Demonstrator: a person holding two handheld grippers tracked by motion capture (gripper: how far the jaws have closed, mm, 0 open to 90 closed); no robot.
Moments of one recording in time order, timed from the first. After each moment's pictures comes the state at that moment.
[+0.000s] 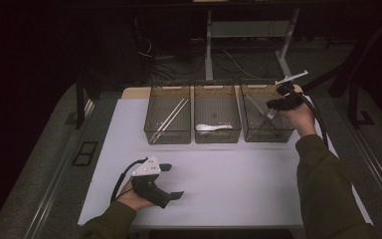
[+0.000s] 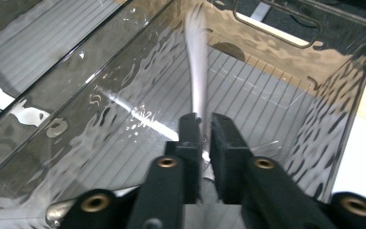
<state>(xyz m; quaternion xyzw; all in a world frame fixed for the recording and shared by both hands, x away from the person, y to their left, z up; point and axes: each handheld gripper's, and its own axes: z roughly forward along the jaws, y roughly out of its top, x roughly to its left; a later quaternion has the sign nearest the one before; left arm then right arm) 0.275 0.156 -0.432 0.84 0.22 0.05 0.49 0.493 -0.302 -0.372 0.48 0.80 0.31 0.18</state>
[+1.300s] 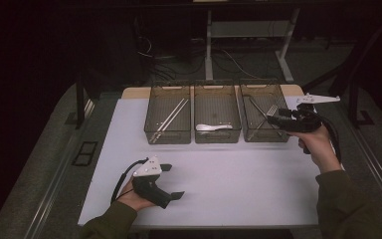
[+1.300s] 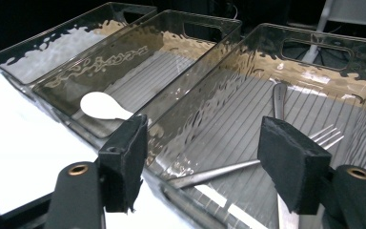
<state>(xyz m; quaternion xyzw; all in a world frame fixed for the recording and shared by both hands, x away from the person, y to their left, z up) 0.274 0.154 -0.432 0.85 0.22 0.06 0.48 0.396 -0.320 -0.369 0.43 0.75 0.48 0.17</state>
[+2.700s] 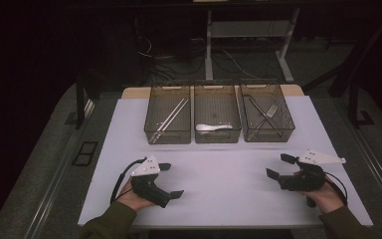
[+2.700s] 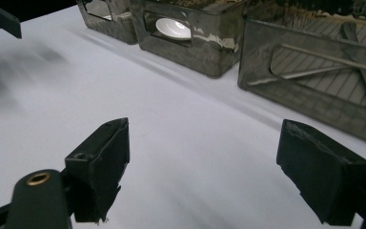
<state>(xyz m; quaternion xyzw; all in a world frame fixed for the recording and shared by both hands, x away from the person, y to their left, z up) 0.274 0.157 -0.429 0.84 0.22 0.06 0.49 0.266 -0.306 -0.429 0.39 0.76 0.49 0.17</state>
